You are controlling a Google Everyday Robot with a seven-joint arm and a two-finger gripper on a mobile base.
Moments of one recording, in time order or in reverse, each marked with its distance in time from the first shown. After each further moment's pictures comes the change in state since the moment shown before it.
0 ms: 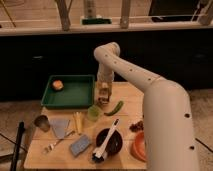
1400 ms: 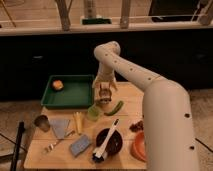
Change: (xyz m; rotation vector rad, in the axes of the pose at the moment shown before) arm 0.000 0.000 -0.007 0.002 -0.003 -0.042
